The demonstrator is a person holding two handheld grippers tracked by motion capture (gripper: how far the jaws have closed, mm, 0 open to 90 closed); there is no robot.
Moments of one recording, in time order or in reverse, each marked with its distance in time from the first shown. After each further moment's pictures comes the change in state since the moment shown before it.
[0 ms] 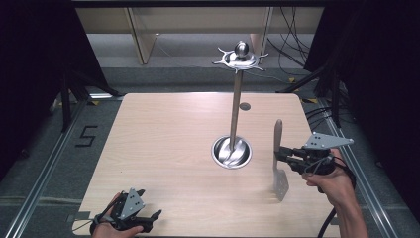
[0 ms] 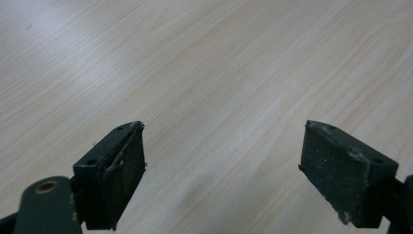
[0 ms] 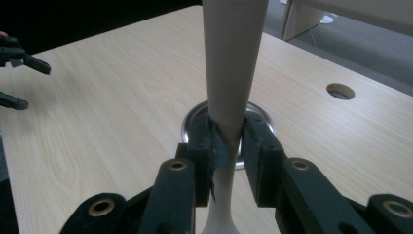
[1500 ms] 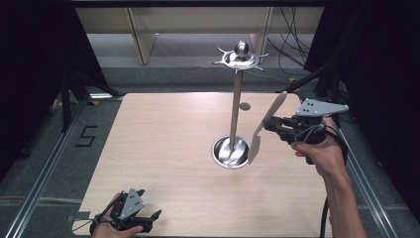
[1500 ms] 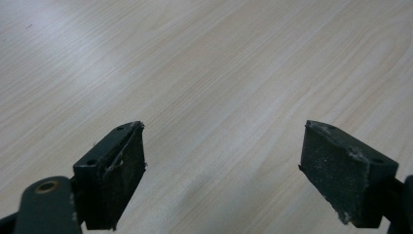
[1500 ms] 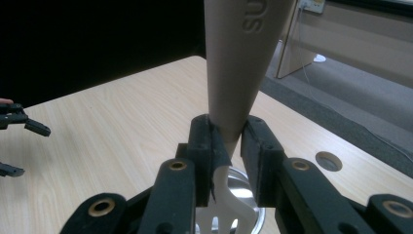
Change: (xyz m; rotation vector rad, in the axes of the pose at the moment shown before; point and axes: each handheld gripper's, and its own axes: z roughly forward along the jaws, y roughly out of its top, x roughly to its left) left arm 0.000 0.000 0.002 -0.022 0.012 -0.017; right arm -0.003 0.084 0.015 -0.125 -0.018 -0.072
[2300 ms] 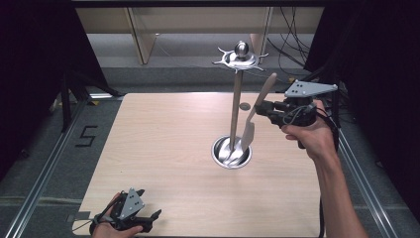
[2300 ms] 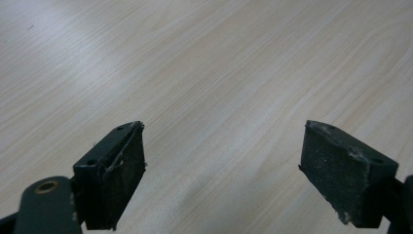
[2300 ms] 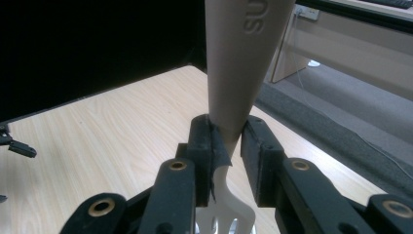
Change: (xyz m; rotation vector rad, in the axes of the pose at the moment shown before) left arm 0.000 0.000 0.001 -0.006 0.006 -0.012; right arm -0.004 0.039 0.019 0.026 -0.012 -0.019
